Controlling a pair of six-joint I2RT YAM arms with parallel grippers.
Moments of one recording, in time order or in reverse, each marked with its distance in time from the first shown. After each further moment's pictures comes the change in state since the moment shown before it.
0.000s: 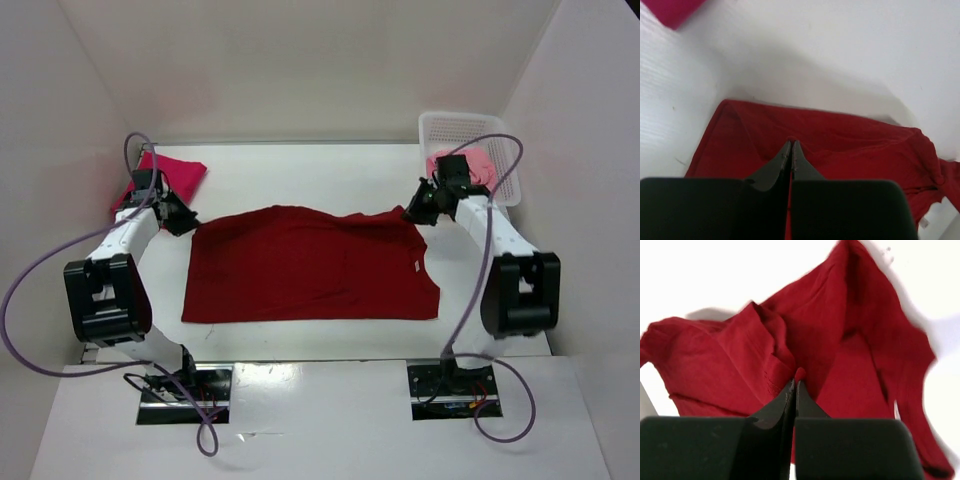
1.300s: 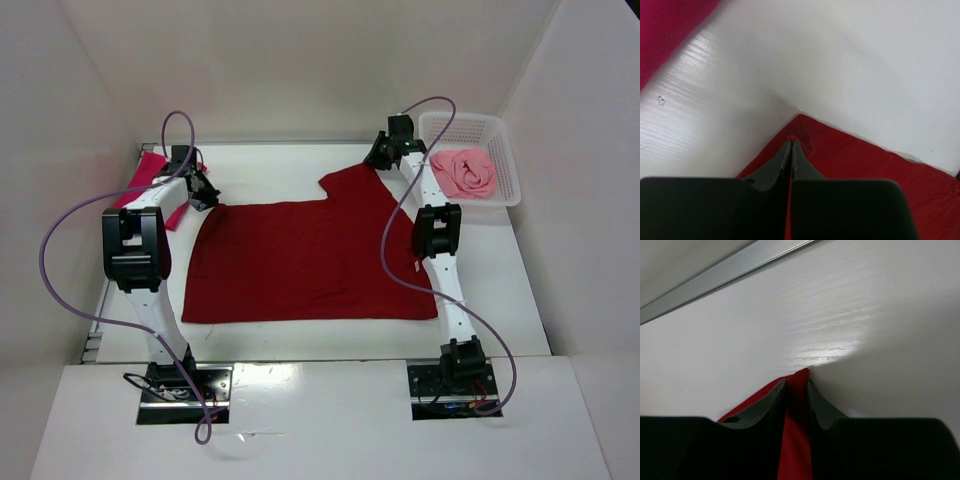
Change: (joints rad) left arm -0.125 0.402 0.351 0.038 -0.146 -0.009; right arm 0.085 1.238 1.579 -0.130 0.085 0.061
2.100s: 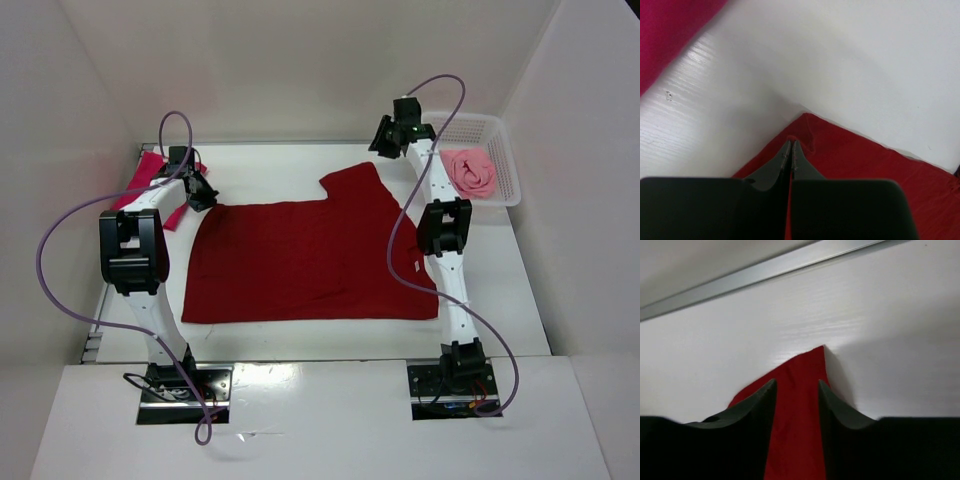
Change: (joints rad) left arm 0.007 -0.030 -0.031 0.014 0.001 0.000; right arm -0.003 -0.182 -0.087 -0.082 0.070 -0.093
